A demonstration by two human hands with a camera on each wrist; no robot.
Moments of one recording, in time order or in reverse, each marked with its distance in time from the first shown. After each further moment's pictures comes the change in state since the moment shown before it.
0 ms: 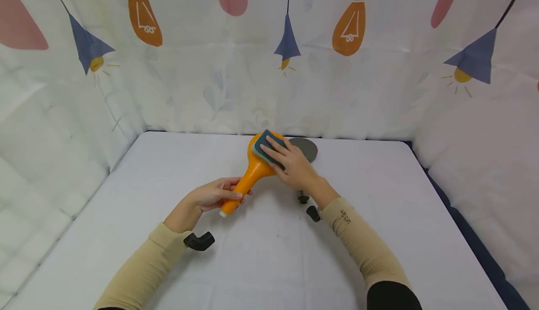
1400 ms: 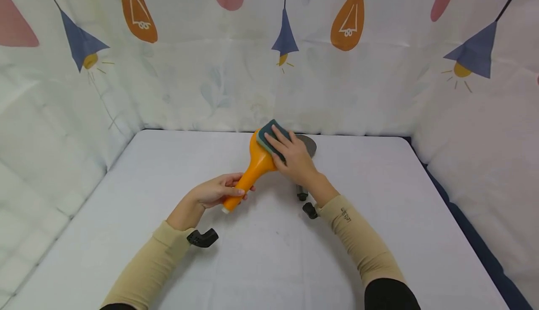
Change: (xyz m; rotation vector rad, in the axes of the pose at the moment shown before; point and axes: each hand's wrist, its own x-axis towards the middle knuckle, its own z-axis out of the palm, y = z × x) left_hand 0.009 0.006 0.006 0.045 -0.016 0.036; right_hand 0.004 -0.001 -0.008 -0.002 0.086 0.108
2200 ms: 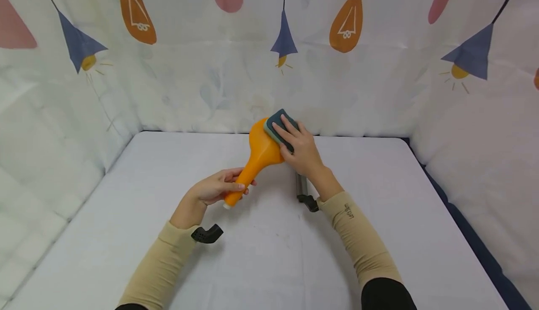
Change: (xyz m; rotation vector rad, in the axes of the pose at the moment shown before) left_hand 0.007 0.007 -0.005 0.010 -0.012 0.084; right_hand 0.012 0.007 -0.021 0.025 0.123 0.052
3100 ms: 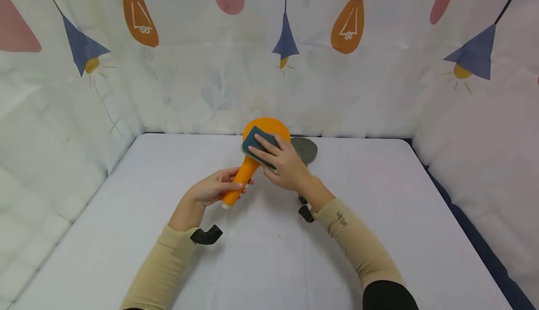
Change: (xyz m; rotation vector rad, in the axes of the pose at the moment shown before) left_hand -0.010 0.003 -0.003 -0.041 0.090 -0.036; right_hand -0.004 -0.023 0.026 -0.017 -0.084 -0.266
